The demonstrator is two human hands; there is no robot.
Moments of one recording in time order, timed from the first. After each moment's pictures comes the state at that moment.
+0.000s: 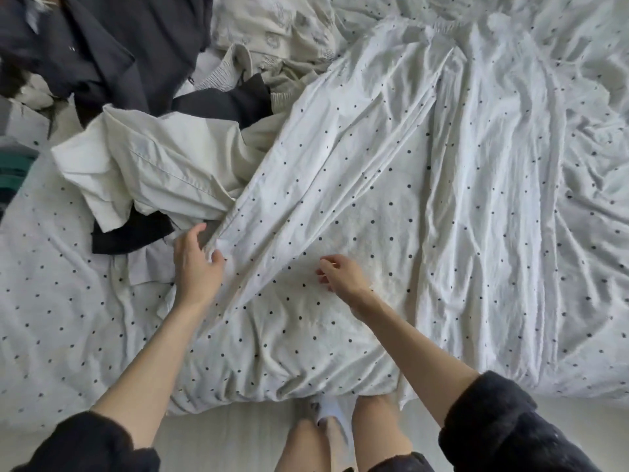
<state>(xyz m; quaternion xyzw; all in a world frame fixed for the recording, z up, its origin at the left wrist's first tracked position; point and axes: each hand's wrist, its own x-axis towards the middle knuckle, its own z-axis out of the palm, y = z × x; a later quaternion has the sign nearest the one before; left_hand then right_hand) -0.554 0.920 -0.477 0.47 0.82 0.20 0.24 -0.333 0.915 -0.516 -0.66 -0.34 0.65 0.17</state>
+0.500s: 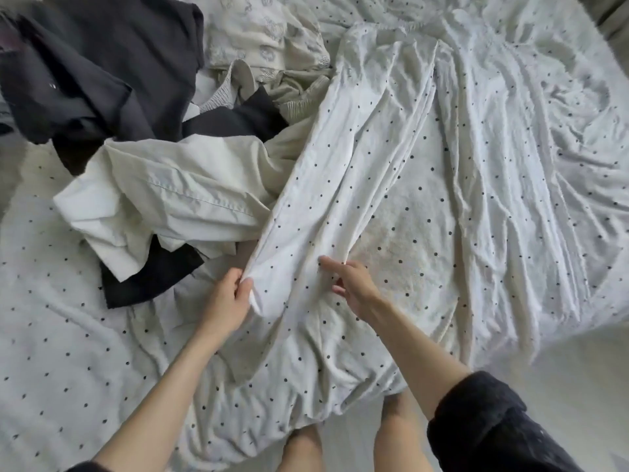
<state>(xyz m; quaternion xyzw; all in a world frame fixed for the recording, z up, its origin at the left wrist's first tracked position) -0.634 0.924 -0.496 0.59 0.69 0.09 0.40 -0.425 0.912 -0.520 -0.63 -0.11 0.69 0.33</state>
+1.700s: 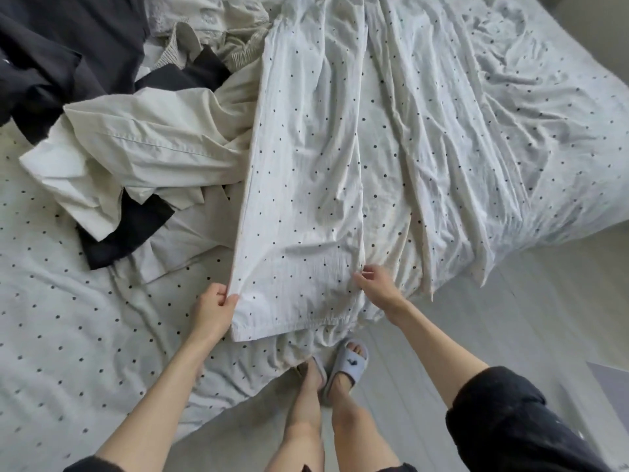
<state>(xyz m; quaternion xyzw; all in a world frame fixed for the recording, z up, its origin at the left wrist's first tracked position) -0.653 0.804 -0.504 0.55 0.73 0.04 0.40 -0.384 0.741 -0.531 -0.76 -0.22 0.57 0.22</state>
